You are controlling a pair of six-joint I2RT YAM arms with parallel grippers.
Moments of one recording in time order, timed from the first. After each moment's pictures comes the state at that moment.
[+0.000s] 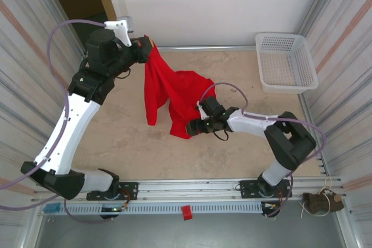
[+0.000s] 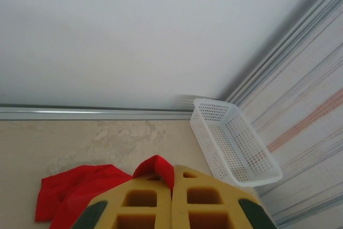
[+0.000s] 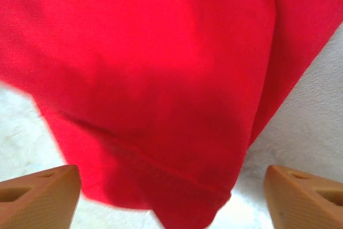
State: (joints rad) left arm -0.41 1.31 1.64 -0.51 0.13 -0.46; right arm 0.72 1.65 0.86 -0.27 -0.17 0.43
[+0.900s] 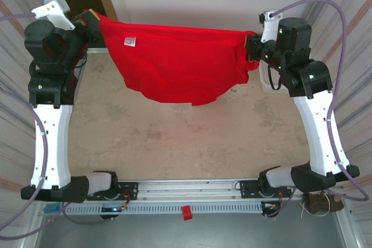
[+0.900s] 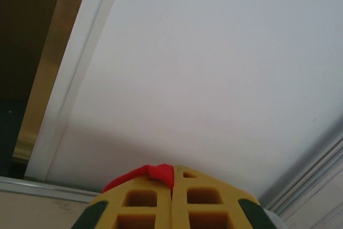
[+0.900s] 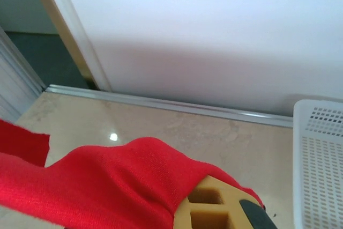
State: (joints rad) left arm -0.05 1.24 1.80 -0.48 0.13 -0.50; right arm 0.32 1.34 1.93 -0.92 0.02 0.13
